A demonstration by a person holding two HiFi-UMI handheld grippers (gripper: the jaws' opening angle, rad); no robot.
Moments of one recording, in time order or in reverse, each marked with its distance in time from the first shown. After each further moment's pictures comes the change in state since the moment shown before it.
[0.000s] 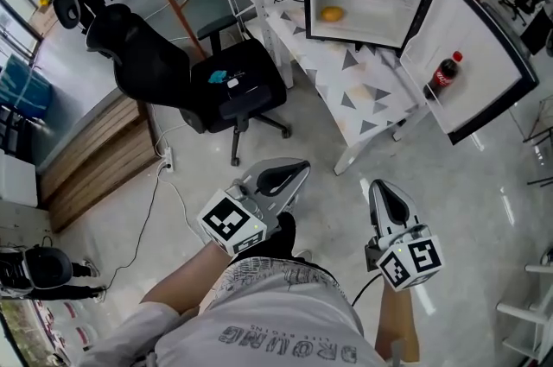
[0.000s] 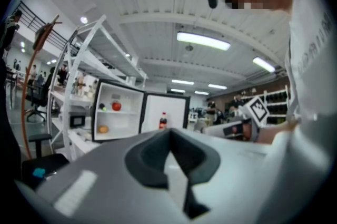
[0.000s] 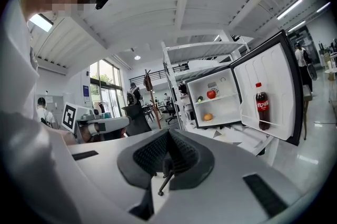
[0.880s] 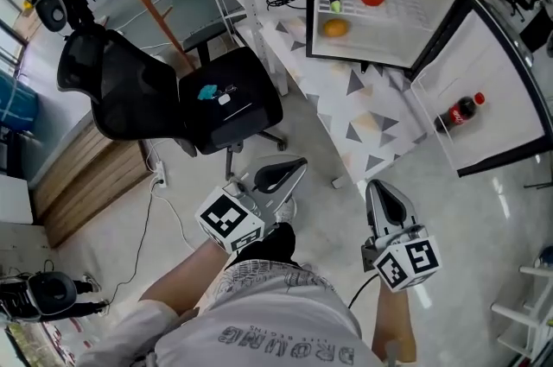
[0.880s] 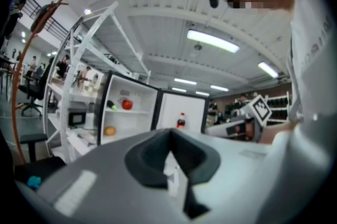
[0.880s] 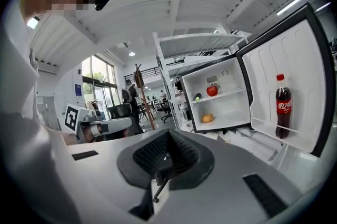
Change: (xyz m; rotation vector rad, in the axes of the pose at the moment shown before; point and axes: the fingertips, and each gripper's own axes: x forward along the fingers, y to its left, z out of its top) left arm 0.065 0.147 -0.001 -0.057 0.016 -0.023; right arm 0.141 -0.047 0.024 0.021 0.043 -0.038
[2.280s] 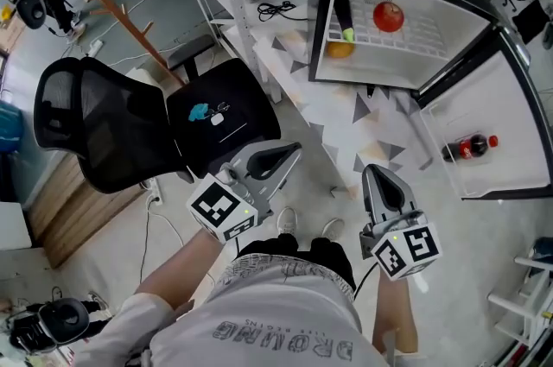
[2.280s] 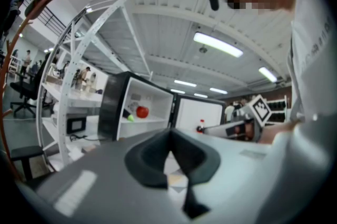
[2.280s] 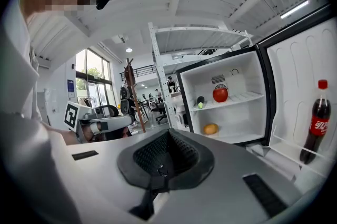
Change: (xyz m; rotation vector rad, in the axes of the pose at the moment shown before) left arm 0.046 0.153 0.039 -0.011 -0.012 -0.049; right arm 0.150 -0.023 0.053 -0.028 0.014 -0.049
